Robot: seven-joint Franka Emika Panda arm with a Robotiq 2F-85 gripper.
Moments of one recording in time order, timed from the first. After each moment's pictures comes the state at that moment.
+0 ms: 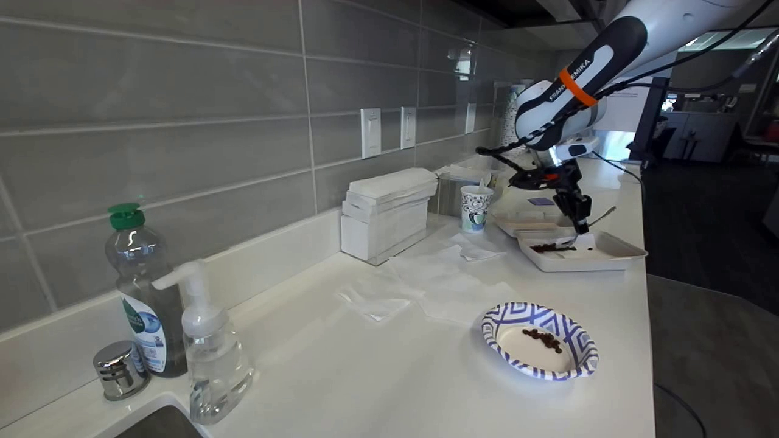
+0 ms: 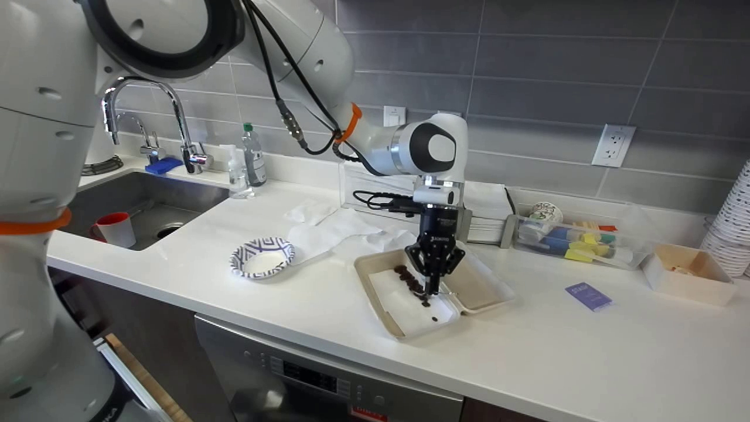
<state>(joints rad) -0.13 0.51 -0.31 -1.77 -0.24 1.93 1.93</state>
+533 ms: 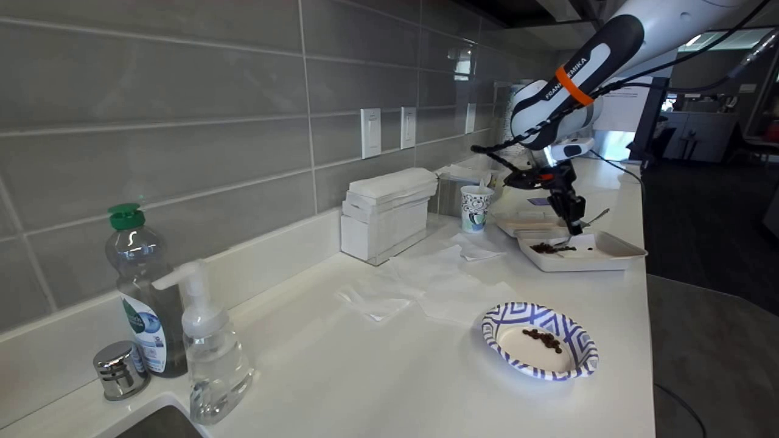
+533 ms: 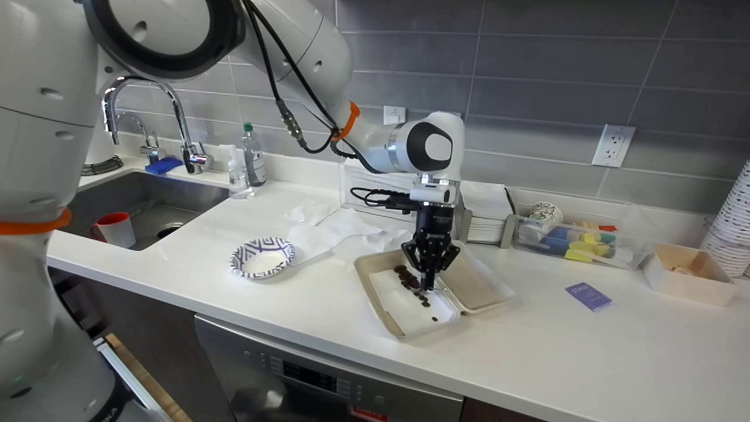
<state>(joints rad) -0.13 0.51 -0.29 -1.77 -0.22 1.93 1.93</state>
